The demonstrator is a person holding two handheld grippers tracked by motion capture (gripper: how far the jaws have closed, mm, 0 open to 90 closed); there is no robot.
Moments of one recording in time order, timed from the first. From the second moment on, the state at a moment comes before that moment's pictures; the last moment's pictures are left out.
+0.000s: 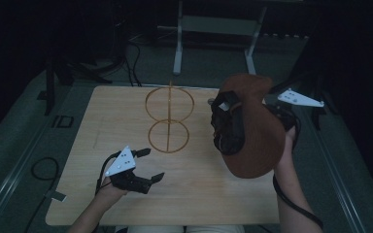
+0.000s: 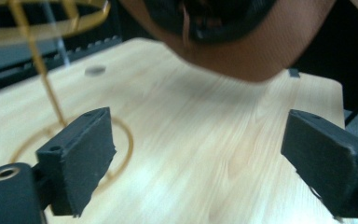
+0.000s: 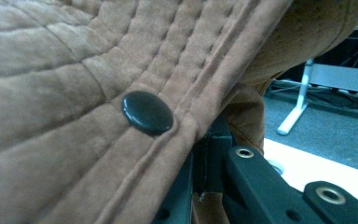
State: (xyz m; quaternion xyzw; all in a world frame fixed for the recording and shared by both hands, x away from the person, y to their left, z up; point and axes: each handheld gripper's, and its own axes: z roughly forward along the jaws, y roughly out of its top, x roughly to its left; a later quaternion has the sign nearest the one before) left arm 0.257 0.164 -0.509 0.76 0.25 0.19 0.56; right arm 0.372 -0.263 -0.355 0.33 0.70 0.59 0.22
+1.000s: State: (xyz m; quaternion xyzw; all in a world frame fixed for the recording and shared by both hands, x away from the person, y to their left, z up) left arm 0.232 0.212 -0.555 0.73 0.33 0.23 0.55; right arm 0.461 -0.095 -0.318 0.30 0.74 0.56 0.19
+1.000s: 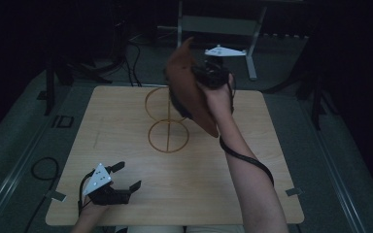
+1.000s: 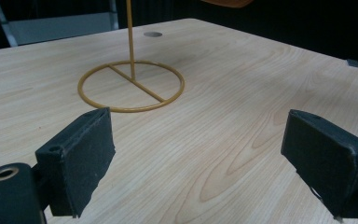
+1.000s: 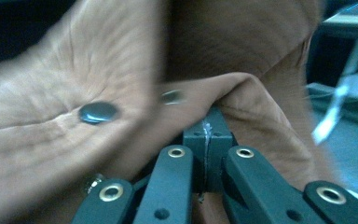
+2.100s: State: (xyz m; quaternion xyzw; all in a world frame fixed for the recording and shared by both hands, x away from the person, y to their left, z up) left arm 0.235 0.213 -0.560 0.73 0.34 0.22 0.56; right arm 0.453 -0.040 -0.370 0.25 0.80 0.54 0.06
